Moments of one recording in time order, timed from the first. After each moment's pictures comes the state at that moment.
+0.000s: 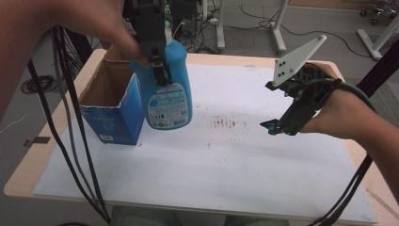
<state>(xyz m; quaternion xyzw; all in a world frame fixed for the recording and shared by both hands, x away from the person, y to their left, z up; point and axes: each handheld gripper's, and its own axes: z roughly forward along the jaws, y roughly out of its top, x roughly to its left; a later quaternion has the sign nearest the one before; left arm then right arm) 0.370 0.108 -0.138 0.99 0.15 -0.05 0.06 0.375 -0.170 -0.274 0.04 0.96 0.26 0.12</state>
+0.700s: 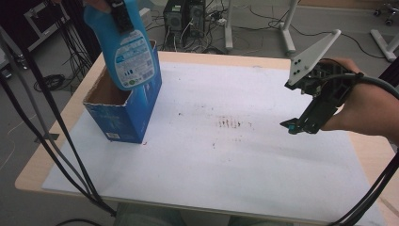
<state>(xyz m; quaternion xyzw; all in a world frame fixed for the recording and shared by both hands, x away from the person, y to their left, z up) 0.408 0.200 -0.098 0.91 0.40 -0.02 0.05 0.381 -0.187 -0.267 0.04 0.97 0.21 0.12</state>
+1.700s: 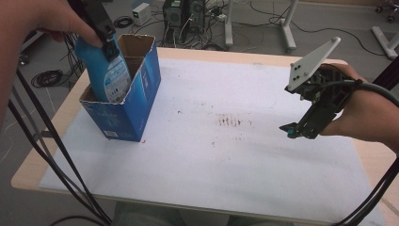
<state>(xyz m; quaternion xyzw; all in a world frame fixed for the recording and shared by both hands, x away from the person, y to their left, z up) 0.428 0.252 -0.196 0.84 0.54 -0.03 0.03 0.381 -0.187 -0.283 0.05 0.97 0.21 0.11</state>
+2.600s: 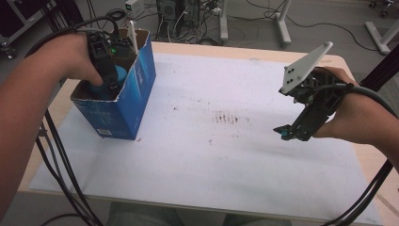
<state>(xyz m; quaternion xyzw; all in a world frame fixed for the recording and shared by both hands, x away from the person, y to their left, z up) 0.432 0.241 -0.293 0.94 0.34 -0.01 -0.01 0.383 -0.181 -0.298 0.06 0.97 0.21 0.10</state>
